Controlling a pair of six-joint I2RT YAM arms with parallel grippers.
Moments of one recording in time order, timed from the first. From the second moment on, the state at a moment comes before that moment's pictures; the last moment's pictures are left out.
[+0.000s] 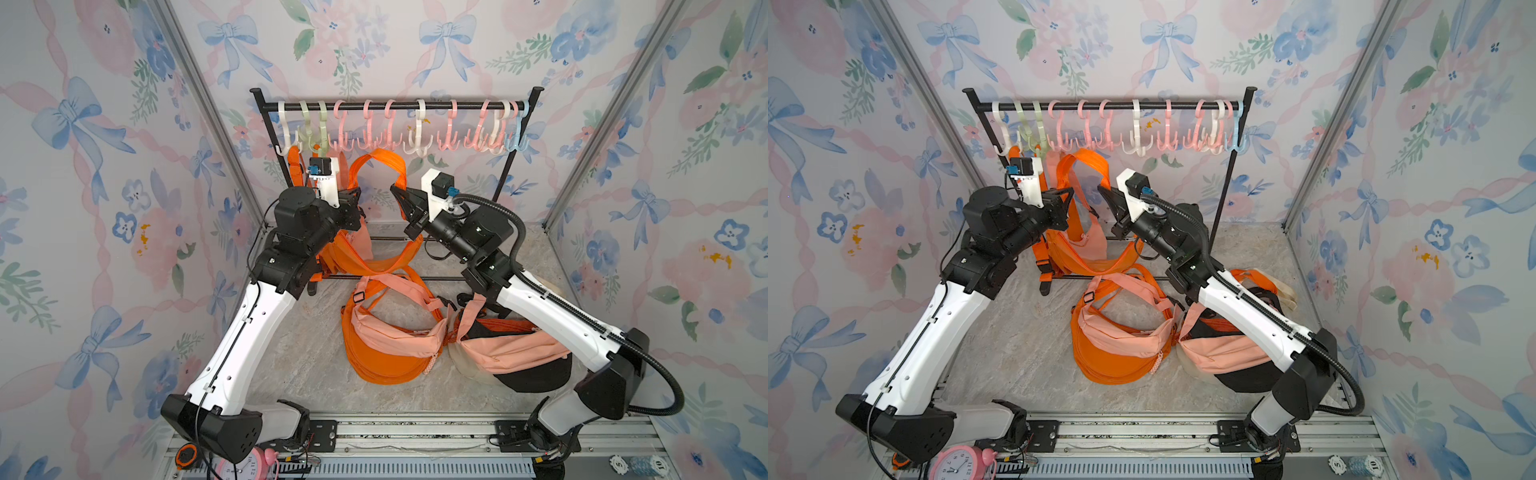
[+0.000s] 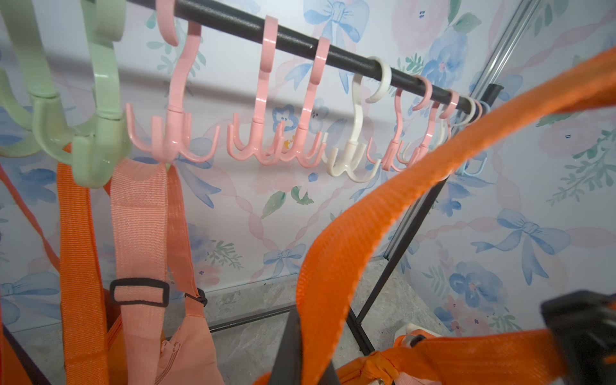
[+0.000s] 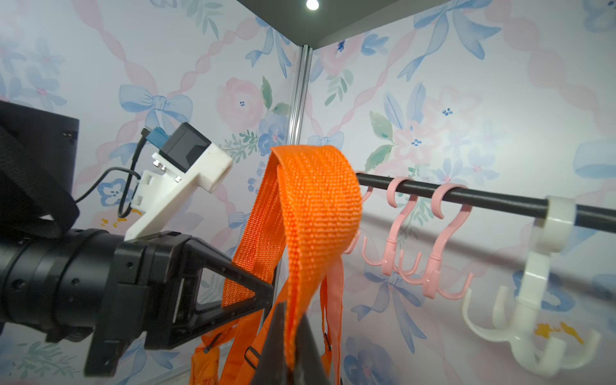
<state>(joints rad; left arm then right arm) -0.39 1.28 1.55 -0.29 0.07 -0.23 0.77 1.54 1.54 0.39 -0.18 -0.12</state>
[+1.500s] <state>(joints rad) -0.86 0.68 0.94 -0.23 -0.12 -0.19 0.89 0.82 0.95 0.08 0.14 -0.09</state>
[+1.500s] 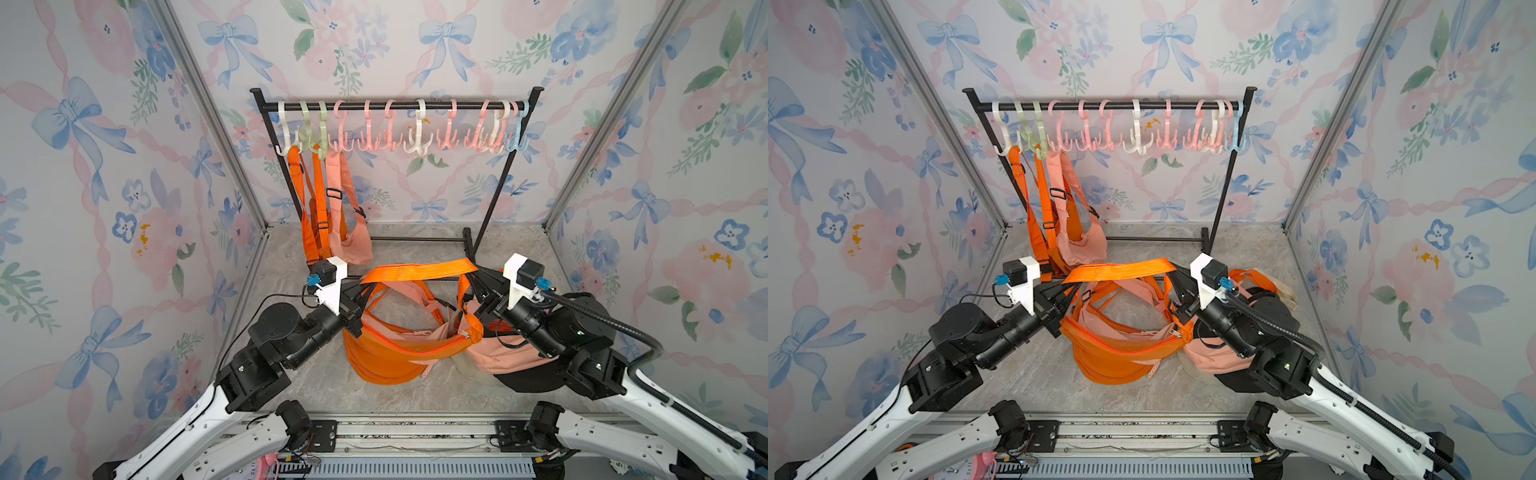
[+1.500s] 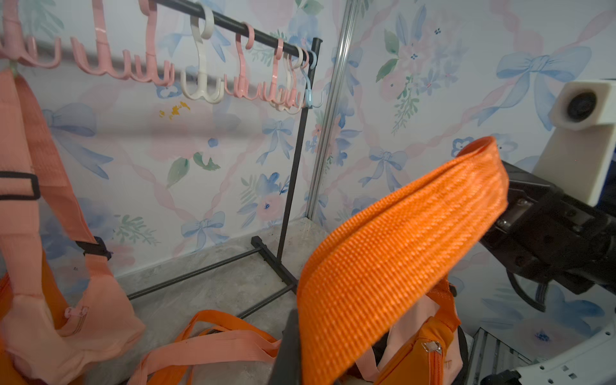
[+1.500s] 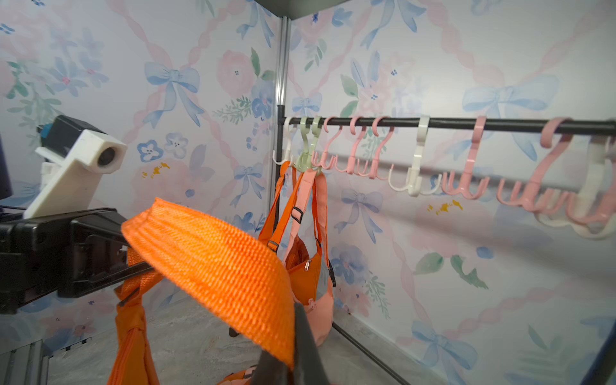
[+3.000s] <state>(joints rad) -0.65 1.19 0.79 0.04 -0.23 -0.38 0.48 1.38 0.86 0.24 0.04 0.28</state>
